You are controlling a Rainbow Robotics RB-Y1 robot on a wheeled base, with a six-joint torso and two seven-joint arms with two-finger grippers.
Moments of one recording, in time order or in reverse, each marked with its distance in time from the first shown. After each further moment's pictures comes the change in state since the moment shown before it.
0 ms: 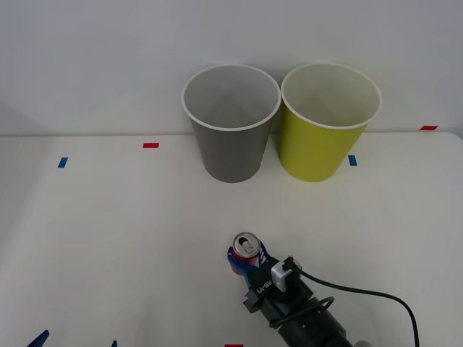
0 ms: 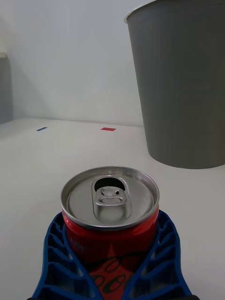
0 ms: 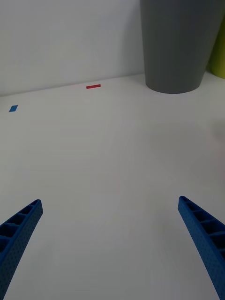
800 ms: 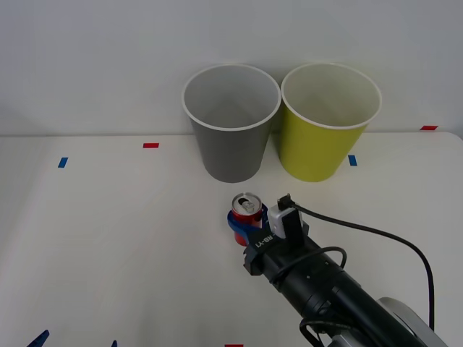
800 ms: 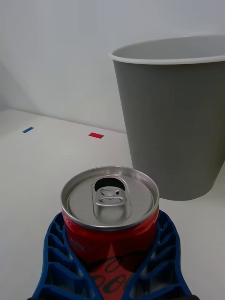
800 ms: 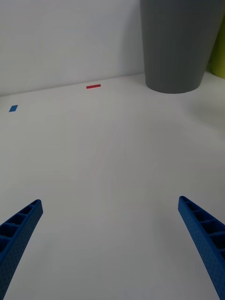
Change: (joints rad) right arm 0.038 -0.010 -0.112 -0.590 -0.002 0.750 -0.008; left arm 0.000 0.000 0.000 0.000 0.000 0.000 0.000
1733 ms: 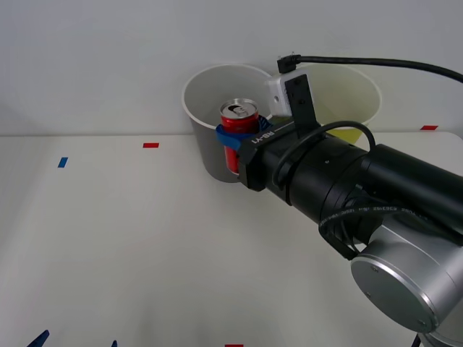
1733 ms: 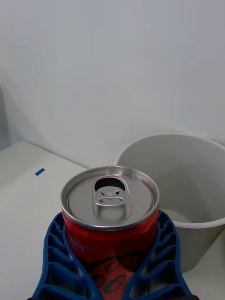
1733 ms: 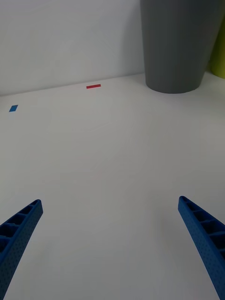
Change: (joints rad) right arm -0.451 0.101 -0.201 -0.342 -0.153 0.799 -0.084; left arm 0.000 0.000 0.000 0.000 0.000 0.000 0.000
